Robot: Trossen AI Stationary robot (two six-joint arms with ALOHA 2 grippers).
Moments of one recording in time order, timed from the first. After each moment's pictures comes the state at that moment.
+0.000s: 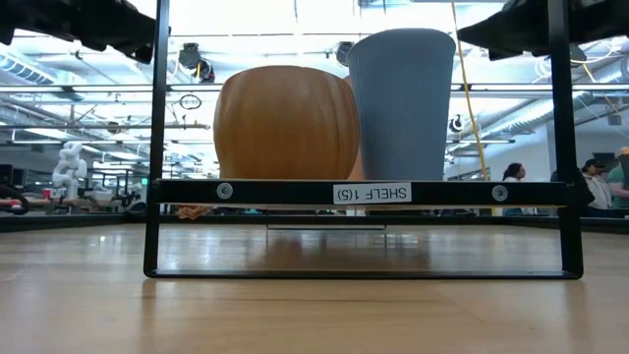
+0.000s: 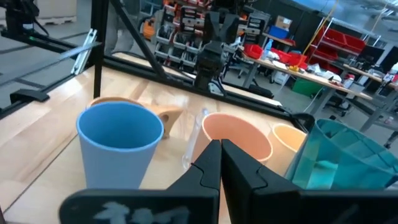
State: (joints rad) left arm -0.15 0.55 0.39 -0.01 -0.04 0.17; right arm 0.41 0.77 0.31 0.32 0.44 -0.23
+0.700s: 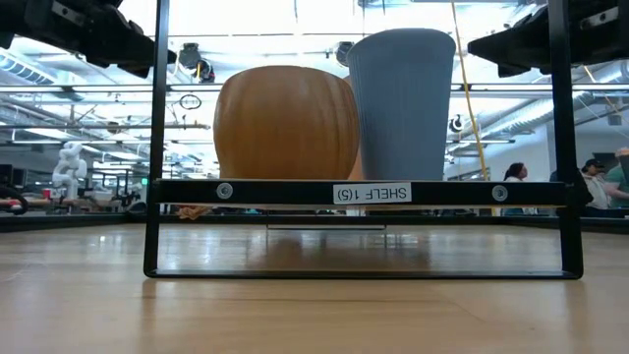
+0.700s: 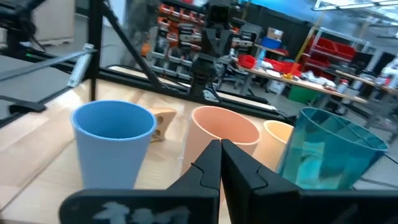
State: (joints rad) left arm -0.09 0.55 0.39 -0.10 -0.10 0.15; right arm 0.39 0.67 0.18 0.43 0.43 -0.22
